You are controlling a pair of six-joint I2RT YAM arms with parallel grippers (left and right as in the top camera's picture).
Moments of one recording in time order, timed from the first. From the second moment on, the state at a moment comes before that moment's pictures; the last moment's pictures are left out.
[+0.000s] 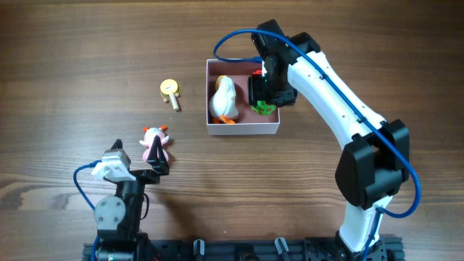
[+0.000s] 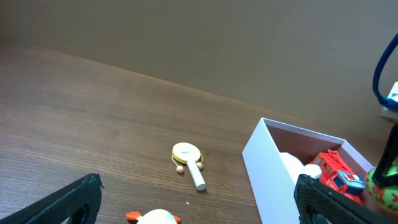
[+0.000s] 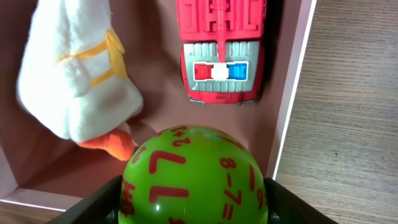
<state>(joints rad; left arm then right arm) -0.04 0.01 0.01 -0.07 -0.01 -0.31 0.45 2.01 1.76 -1.20 -0.09 0.40</state>
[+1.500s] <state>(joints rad) -0.04 0.01 0.01 -0.07 -0.01 -0.31 0.44 2.01 1.83 -1.25 -0.04 0.40</state>
